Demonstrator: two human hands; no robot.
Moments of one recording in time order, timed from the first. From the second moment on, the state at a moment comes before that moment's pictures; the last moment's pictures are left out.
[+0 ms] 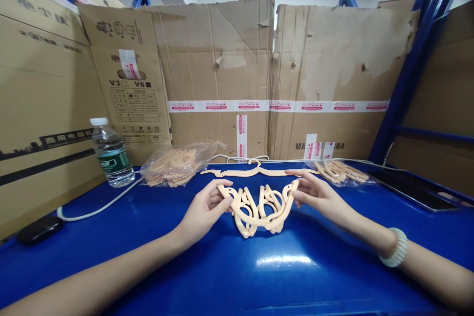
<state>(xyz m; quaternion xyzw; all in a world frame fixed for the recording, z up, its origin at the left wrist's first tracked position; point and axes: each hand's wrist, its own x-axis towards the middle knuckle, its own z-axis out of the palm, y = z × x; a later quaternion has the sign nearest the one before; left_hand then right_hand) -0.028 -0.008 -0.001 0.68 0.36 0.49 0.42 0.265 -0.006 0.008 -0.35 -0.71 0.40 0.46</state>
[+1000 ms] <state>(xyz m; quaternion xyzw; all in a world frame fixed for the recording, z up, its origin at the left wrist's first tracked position) -0.023 -0.025 0.002 0.73 0.35 0.46 0.37 0.246 -0.037 0.015 -0.25 -0.79 0.48 0.28</state>
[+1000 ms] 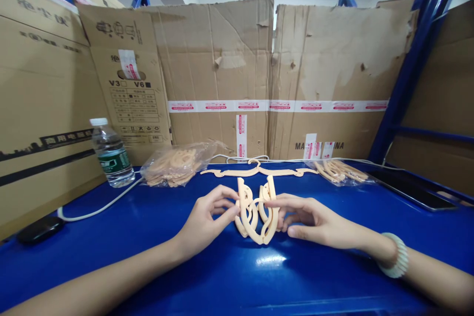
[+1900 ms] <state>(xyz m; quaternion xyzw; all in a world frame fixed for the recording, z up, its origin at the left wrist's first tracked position) -0.024 -0.038 0.004 0.83 0.25 0.33 0.37 0.248 -0.042 0.018 -0.22 -0.83 0.43 0.28</state>
